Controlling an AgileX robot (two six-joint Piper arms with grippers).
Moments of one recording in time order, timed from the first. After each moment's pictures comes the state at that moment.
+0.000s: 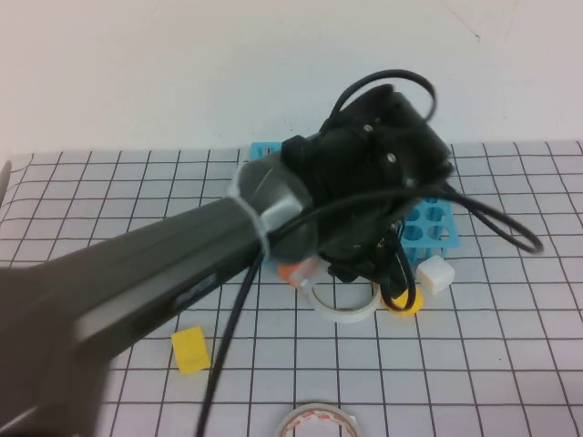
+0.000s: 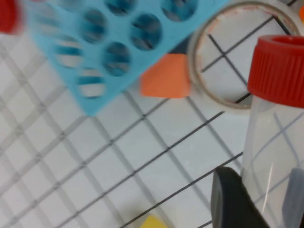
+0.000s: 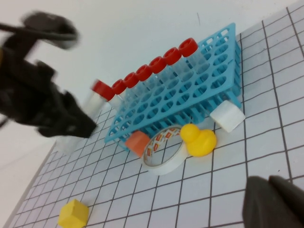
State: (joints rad) right arm 0.01 -0.01 0.03 0.96 0.41 -0.31; left arm -0.86 2.00 -1.84 0.41 1.26 -0.30
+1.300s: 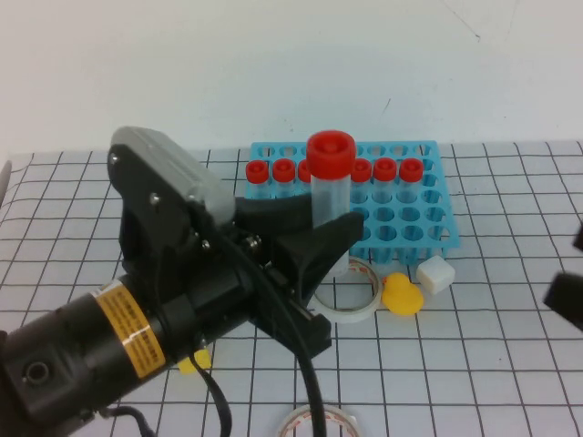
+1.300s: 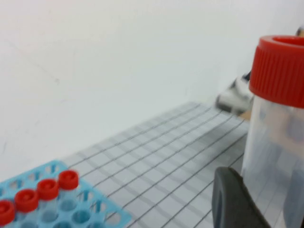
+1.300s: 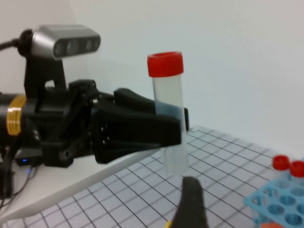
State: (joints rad) right arm 0.01 0.76 -0.48 1.69 0.93 -1.63; left arm -0.70 1.15 -0.68 0.53 -0.47 -0.67
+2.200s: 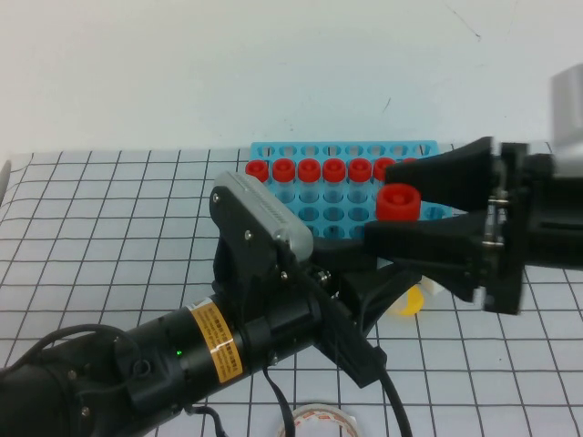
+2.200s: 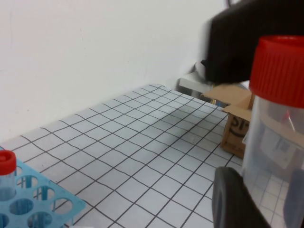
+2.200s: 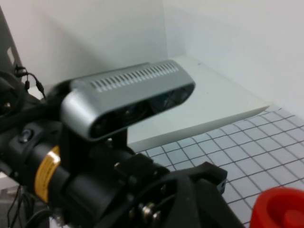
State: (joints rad) right arm 0.32 1.33 -0.86 1.69 0.93 -1.85; left arm -0.70 1.42 -0.68 0.53 -0.76 -0.65
